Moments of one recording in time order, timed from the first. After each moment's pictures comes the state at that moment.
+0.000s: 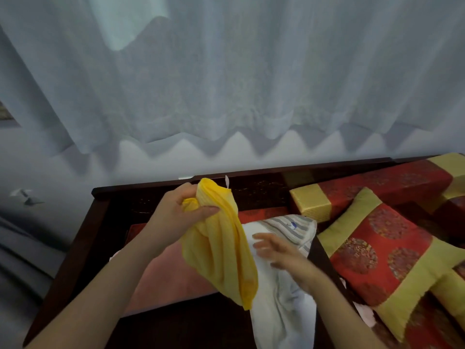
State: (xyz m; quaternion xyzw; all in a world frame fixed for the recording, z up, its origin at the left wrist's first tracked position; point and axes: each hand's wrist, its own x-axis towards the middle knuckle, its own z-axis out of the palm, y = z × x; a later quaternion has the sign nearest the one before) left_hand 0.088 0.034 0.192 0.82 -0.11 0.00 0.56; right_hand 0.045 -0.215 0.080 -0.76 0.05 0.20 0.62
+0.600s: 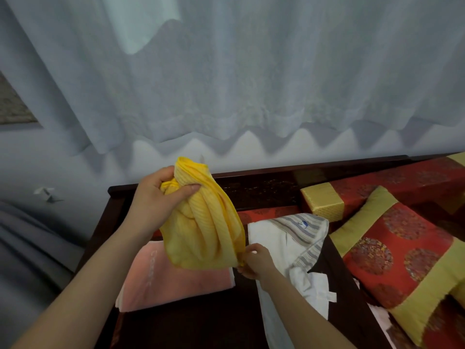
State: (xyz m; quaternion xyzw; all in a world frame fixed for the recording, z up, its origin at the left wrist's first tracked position) left_hand 0.089 0.067 0.212 0.80 -0.07 0.11 0.58; right_hand 0.068 -0.127 0.039 -0.70 0.26 0.20 0.64
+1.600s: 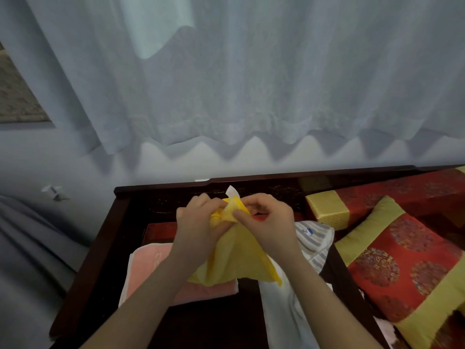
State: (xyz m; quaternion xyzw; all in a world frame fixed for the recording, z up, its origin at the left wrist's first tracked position) left_hand 0.082 0.035 0.157 0.93 -0.13 0.16 0.29; right_hand 0.070 -0.126 0.165 -0.82 -0.10 -0.19 0.53
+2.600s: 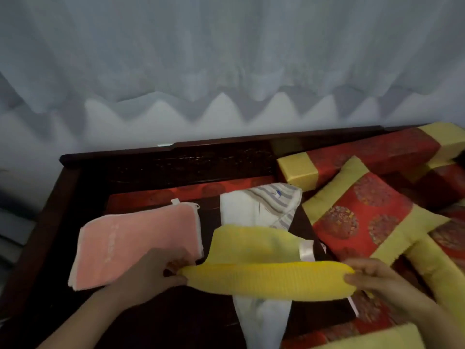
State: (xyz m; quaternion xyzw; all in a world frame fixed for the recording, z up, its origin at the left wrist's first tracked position) left_hand 0.029 0.056 0.056 0.88 -0.21 -0.22 0.37; right_hand -0.058 -0.377 0.068 -0.72 0.12 0.22 0.65
